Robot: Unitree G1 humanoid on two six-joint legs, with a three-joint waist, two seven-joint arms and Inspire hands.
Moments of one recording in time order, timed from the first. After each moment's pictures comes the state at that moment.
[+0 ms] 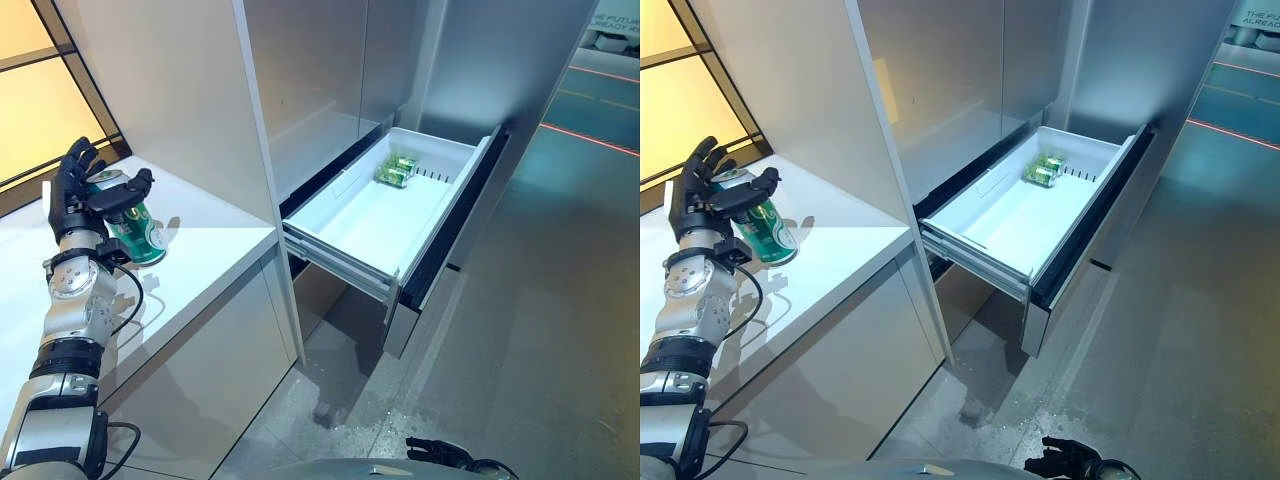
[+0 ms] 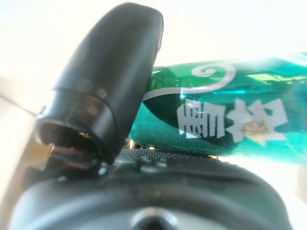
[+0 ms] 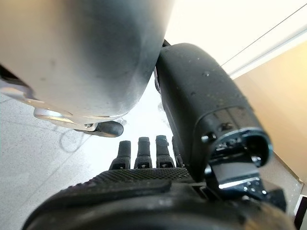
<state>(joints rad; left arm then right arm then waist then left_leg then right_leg) -0.40 0.72 0.11 0.58 -0.63 -0.21 0.17 -0.02 -0.26 0.19 1.27 0.13 0.01 0.26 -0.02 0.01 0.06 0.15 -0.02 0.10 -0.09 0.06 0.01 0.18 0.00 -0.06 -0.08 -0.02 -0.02</state>
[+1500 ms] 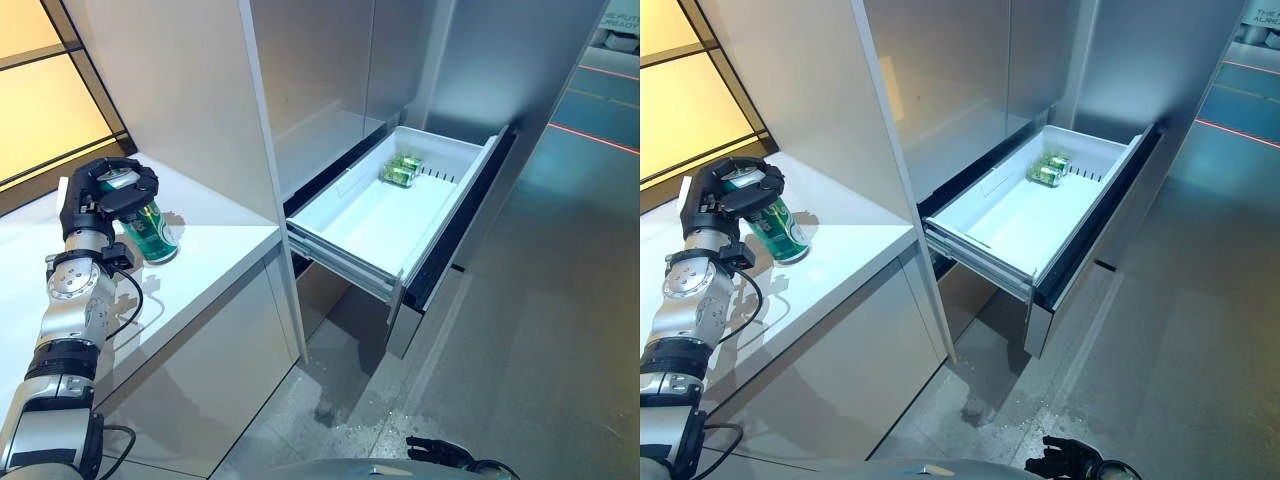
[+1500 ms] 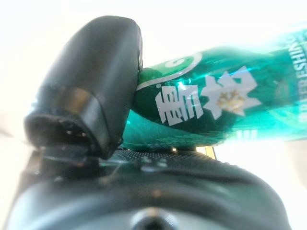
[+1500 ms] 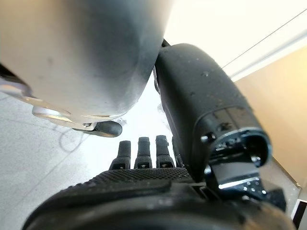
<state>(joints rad) -0.38 0.76 0.08 0.55 -0.58 -0.19 0.05 -0.01 -0.27 0.19 1.23 0.14 0.00 0.27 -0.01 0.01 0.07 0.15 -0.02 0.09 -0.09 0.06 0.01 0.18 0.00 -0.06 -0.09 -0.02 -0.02</state>
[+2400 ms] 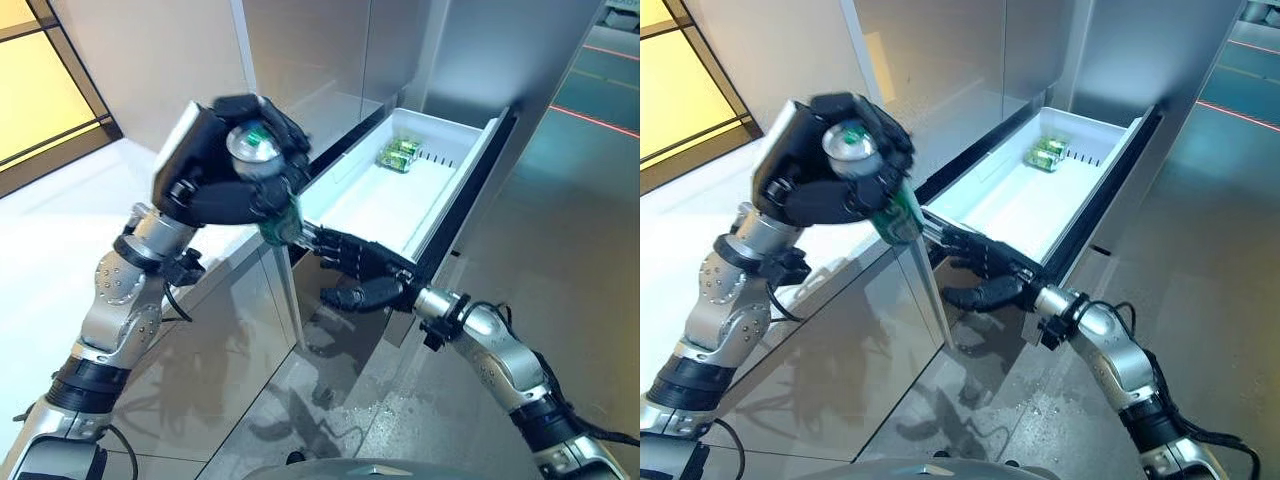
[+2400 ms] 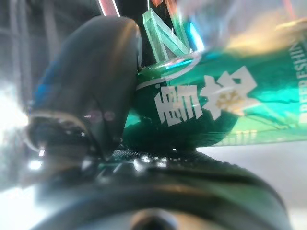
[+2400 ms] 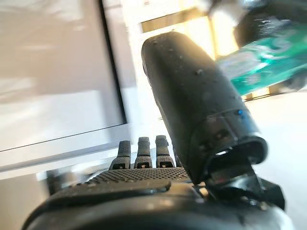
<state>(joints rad) -0.27 0.71 -0.15 -0.19 -0.75 -0.38 -0.43 -0.21 -0.50 0.30 -0.06 0.61 0.13 0.48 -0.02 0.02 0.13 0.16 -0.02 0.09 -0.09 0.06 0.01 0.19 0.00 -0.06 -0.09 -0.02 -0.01</state>
